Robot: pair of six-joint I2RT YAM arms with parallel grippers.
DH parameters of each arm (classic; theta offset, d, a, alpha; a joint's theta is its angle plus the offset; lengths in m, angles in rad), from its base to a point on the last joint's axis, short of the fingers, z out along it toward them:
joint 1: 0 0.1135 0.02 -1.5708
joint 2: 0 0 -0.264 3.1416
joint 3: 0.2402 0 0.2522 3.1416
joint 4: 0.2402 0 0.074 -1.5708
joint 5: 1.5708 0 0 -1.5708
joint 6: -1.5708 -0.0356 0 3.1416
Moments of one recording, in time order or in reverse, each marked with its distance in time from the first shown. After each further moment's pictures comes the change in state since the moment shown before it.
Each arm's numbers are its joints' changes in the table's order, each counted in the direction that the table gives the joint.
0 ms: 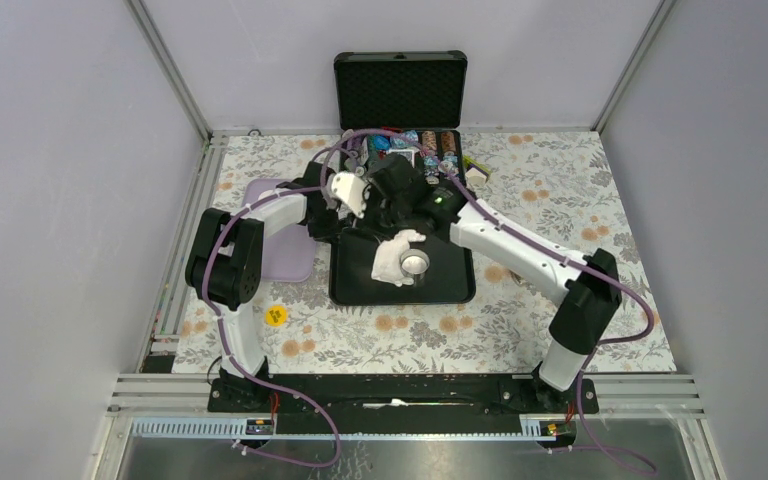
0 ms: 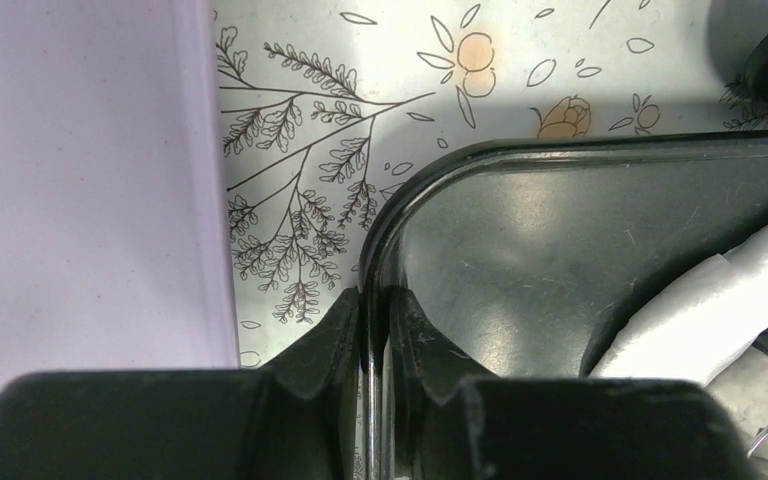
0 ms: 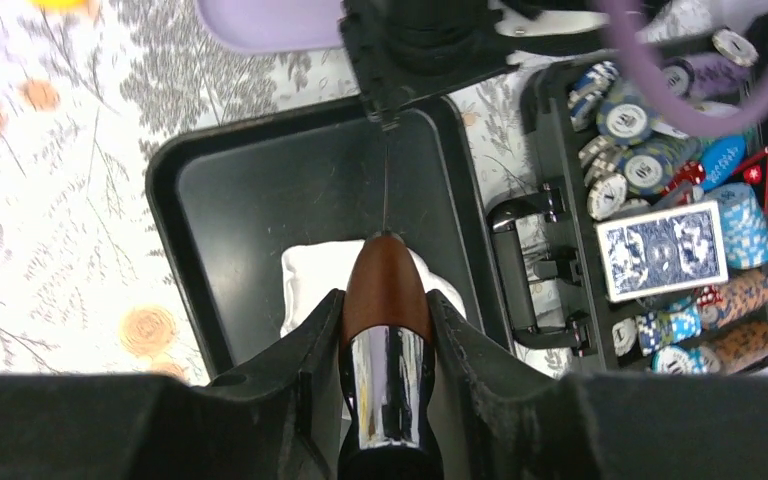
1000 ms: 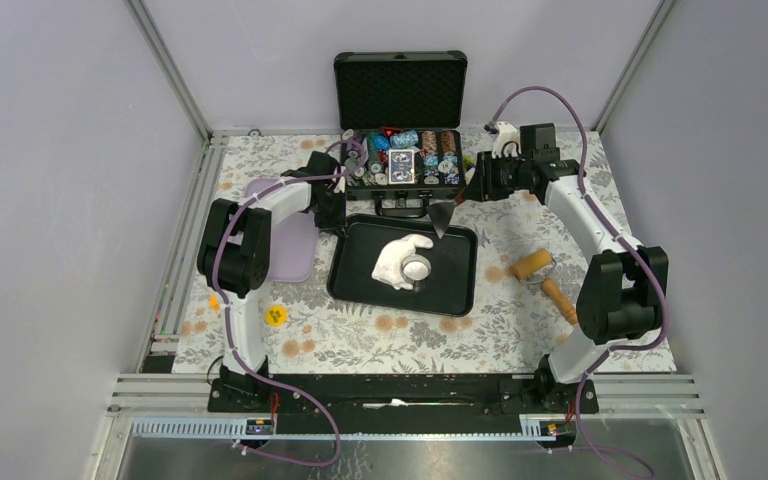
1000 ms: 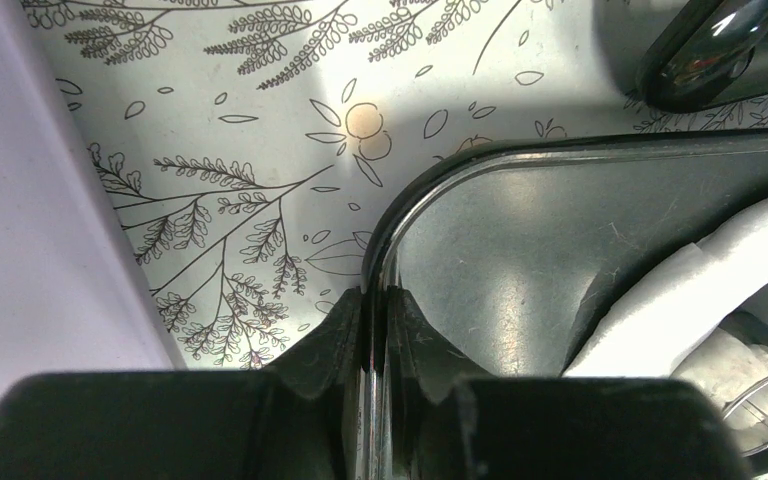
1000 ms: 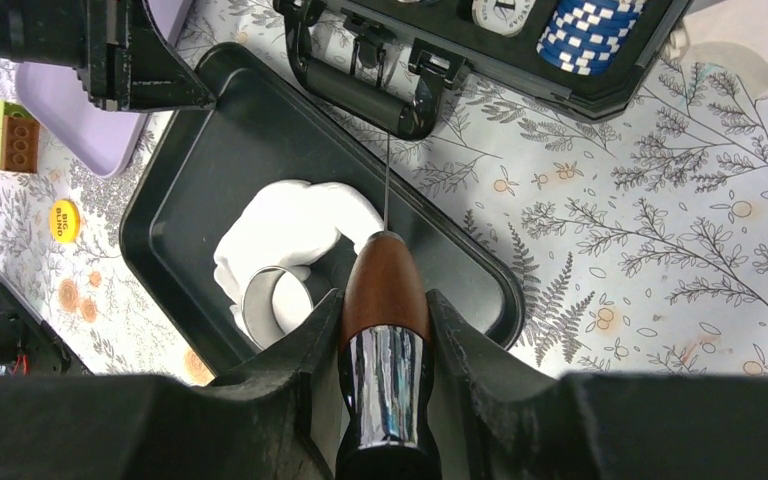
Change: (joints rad) left arm 0.011 0.116 0.164 0.072 0.154 -0.145; right arm -0.749 -0.089 -0.265 -0.132 -0.463 -0.568
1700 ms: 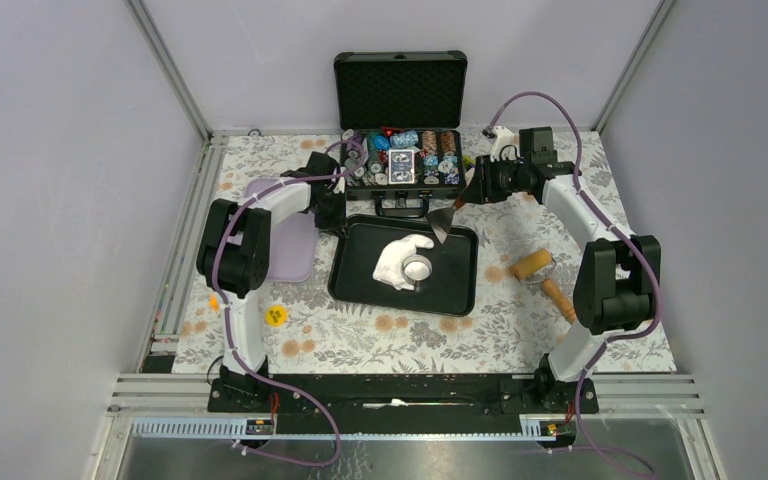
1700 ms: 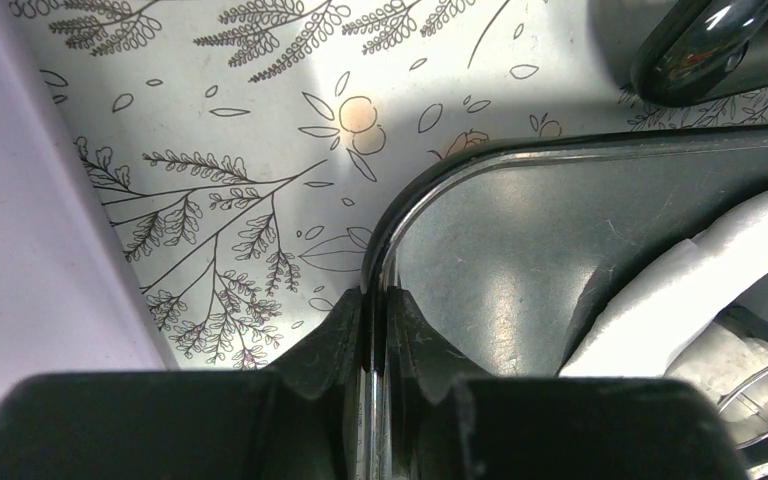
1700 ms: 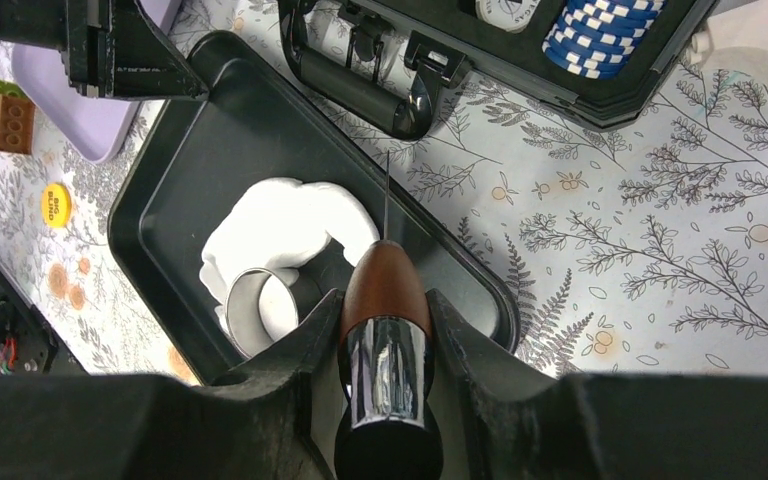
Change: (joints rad) left arm 0.002 -0.001 -0.006 -0.001 0.021 0.008; right arm -0.023 0.063 -0.026 -0.056 -0.058 0.029
